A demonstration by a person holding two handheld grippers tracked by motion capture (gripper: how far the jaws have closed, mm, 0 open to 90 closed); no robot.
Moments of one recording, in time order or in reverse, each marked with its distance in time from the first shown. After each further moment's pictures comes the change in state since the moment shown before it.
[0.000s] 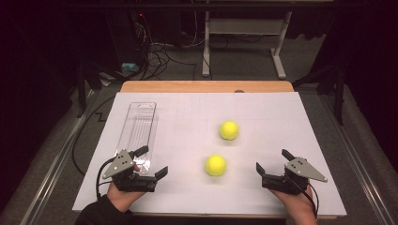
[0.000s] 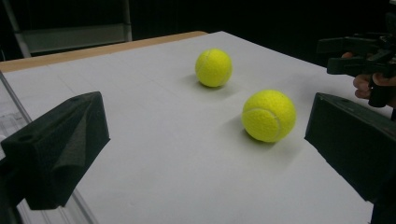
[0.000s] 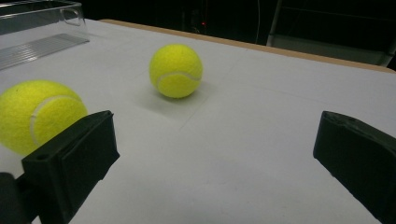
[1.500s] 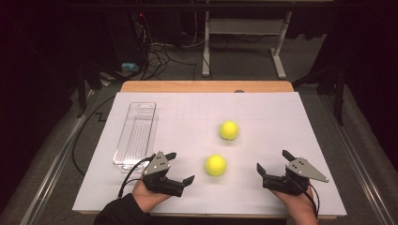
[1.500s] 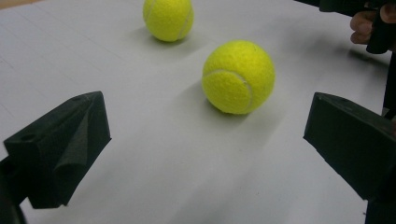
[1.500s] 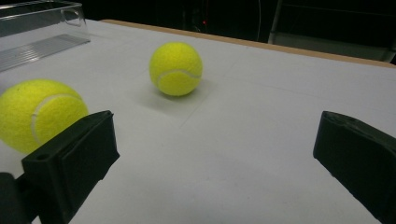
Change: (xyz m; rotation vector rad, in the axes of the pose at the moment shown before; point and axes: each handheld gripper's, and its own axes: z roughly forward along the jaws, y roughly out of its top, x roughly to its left) left arm -0.033 -0.004 0.063 0.223 -0.081 0.059; right arm -0.002 -0.002 -0.001 0.003 0.007 0.017
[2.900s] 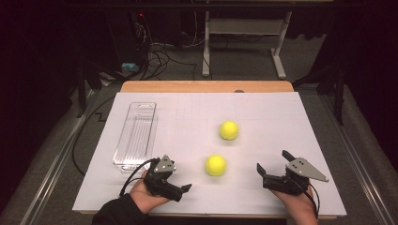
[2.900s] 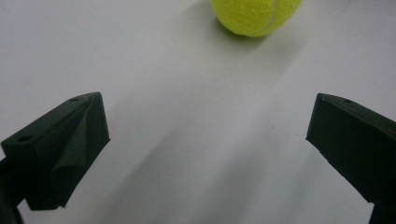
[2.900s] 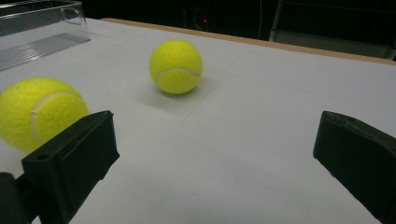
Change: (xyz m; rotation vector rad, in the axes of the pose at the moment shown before) left arm 0.003 -0.008 0.010 0.284 0.005 -0.005; right arm -0.001 -0.001 0.000 0.008 0.005 0.005
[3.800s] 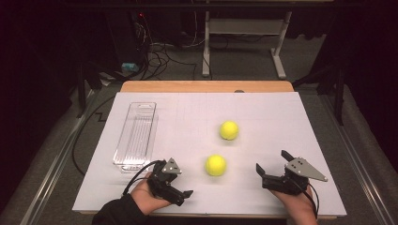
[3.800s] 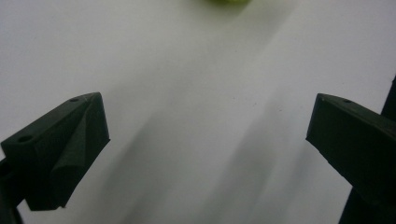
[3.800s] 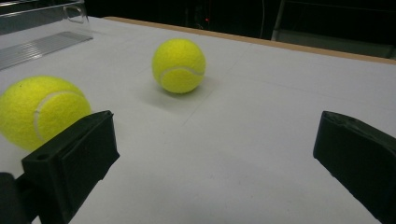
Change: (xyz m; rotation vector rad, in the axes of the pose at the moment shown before) left arm -0.009 0.008 0.006 0.134 -0.039 0.024; right arm 0.001 0.000 0.001 0.003 0.004 -0.006
